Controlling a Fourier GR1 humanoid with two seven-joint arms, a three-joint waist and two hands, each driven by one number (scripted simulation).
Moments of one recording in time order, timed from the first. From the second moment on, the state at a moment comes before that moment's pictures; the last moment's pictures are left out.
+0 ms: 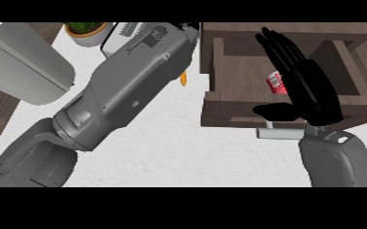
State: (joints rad) left arm -1.39 0.10 -0.59 -0.59 0.98 0.80 -0.15; right arm -0.36 -0.14 0.01 -1.71 0.97 0.16 -0.07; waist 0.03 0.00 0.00
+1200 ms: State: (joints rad) left arm -1.20 0.34 -0.59 -0.94 0.87 0.84 0.03; right arm -0.81 -0.16 -0.08 -0.71 1.27 -0.42 -0.15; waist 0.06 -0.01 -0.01
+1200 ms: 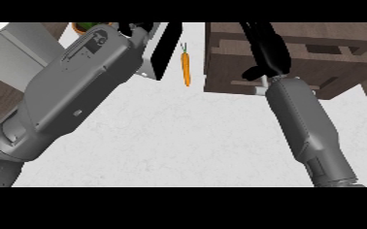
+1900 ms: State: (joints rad) left arm -1.14 0.42 -0.58 -1.08 0.83 0.84 0.10; right arm -1.03 -0.18 -0.17 -0.36 1.31 -0.65 -0.13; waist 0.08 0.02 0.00
